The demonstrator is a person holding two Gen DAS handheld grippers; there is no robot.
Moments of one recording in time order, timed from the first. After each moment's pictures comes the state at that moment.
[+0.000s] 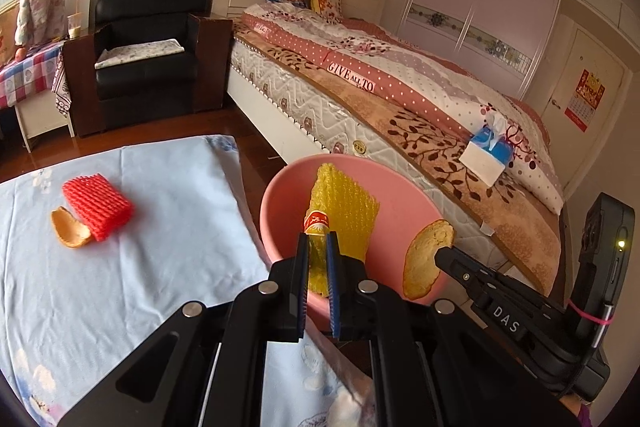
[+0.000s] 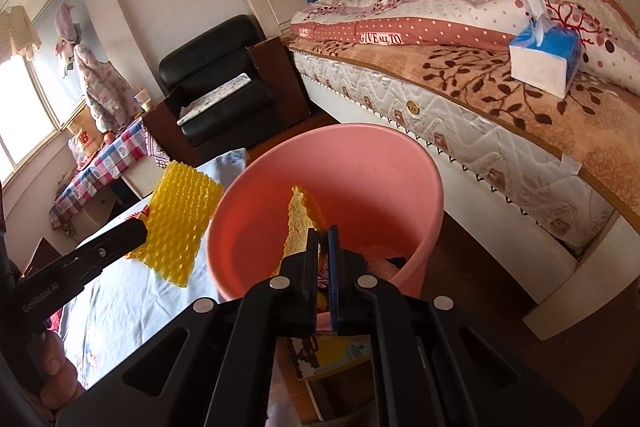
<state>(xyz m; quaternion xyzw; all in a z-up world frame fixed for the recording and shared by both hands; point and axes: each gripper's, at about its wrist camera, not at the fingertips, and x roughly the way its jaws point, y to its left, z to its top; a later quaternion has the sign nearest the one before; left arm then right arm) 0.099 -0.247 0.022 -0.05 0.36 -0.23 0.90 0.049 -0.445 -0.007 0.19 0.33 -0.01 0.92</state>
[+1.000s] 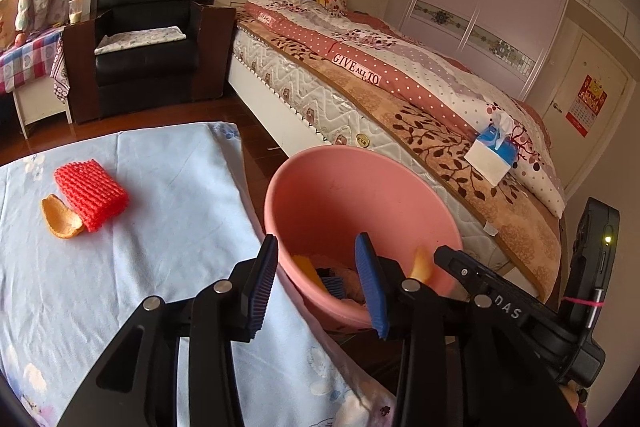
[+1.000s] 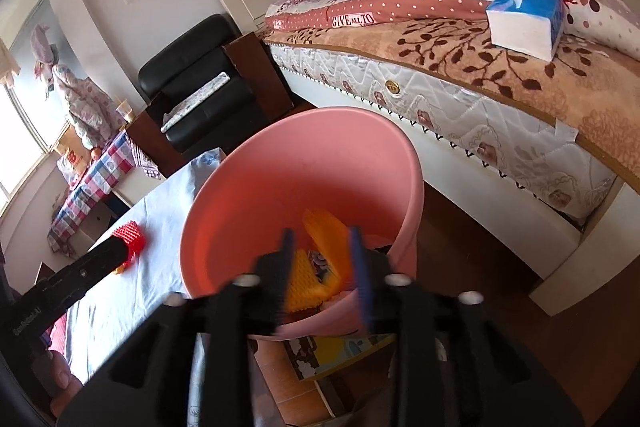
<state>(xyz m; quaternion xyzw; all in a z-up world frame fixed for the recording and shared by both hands) 0.110 -0.241 0.009 -0.07 0.37 -0.22 0.90 0.059 -0.464 -0.026 0.24 0.35 -0.04 0.91</state>
